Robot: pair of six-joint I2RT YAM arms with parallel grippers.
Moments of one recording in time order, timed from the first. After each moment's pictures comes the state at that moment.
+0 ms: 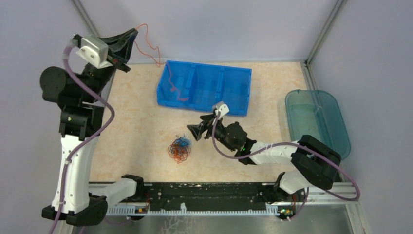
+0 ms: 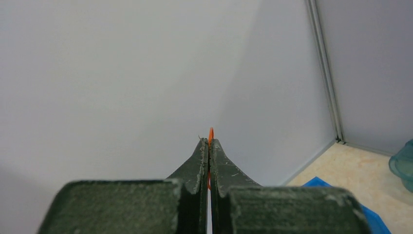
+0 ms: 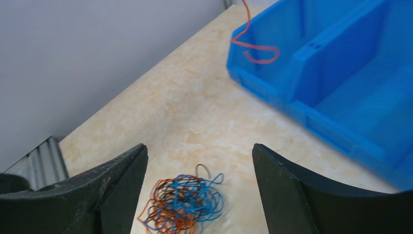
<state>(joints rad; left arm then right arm) -0.23 1.07 1.66 0.00 0.43 0.18 1.03 1.45 0.56 0.95 0.15 0.32</state>
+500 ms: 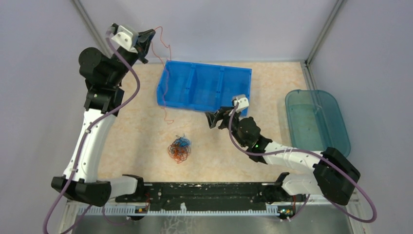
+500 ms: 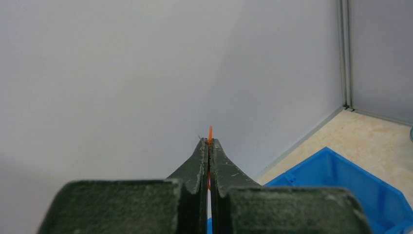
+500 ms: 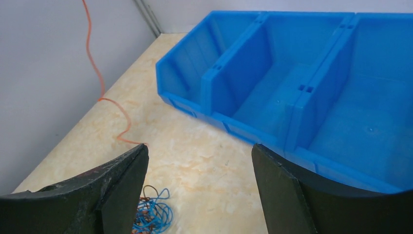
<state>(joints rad) -0.23 1.23 1.53 0.10 0.40 0.23 0.89 1.21 0.54 0.71 0.32 0.34</state>
